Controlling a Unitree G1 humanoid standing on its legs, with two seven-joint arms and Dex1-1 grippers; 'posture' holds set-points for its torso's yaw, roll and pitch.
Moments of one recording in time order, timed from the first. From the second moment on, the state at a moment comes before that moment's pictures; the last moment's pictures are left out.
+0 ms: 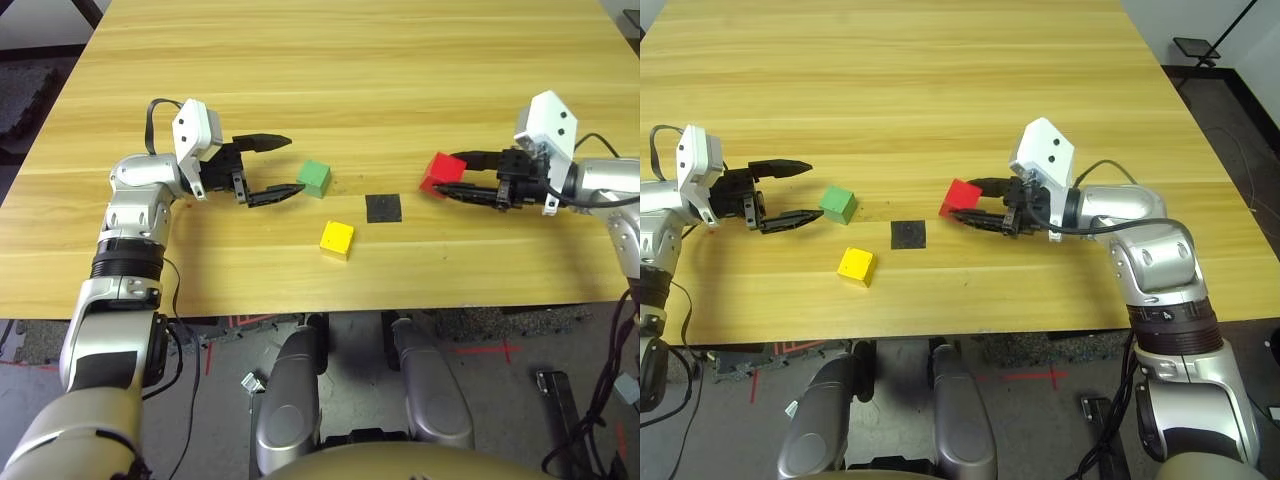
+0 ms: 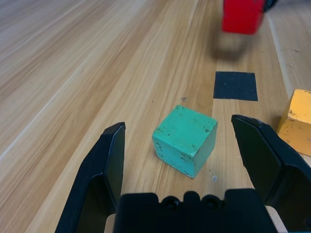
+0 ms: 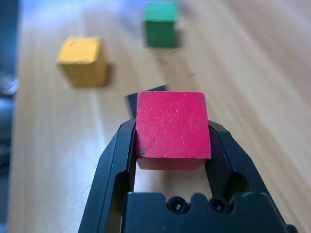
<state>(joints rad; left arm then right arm) -0.74 0.63 0.04 0.59 -0.32 -0.13 -1.37 -0.67 -0.77 0.15 0.06 0.37 0.40 1.29</state>
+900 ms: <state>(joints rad) -0.72 0.63 0.06 0.52 -0.33 -0.10 -1.34 -0.85 -0.54 0.26 0.38 0.20 0.14 1.39</state>
